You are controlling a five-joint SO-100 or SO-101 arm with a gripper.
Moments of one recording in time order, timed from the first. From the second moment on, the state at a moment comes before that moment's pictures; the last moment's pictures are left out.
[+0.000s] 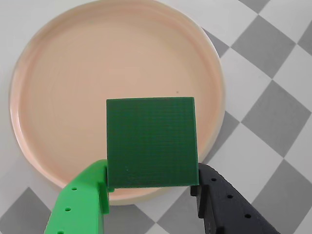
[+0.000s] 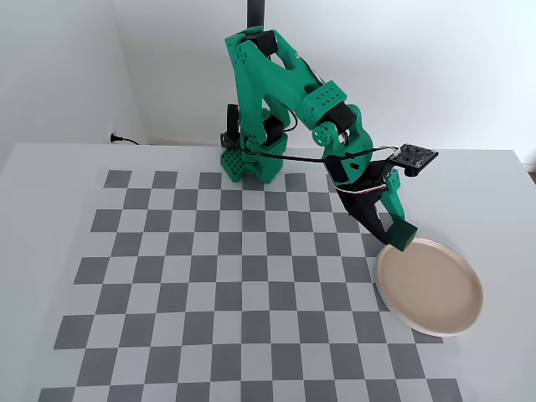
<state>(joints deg) -46.4 117.9 132.4 27.5 -85.2</state>
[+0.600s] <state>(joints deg) -50.5 90.8 110.5 25.9 -83.6</state>
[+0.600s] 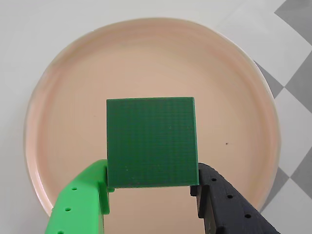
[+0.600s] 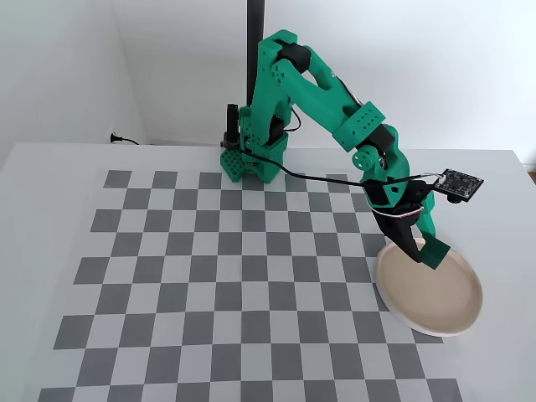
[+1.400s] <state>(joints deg) -50.4 80.9 102.7 24.9 -81.1</state>
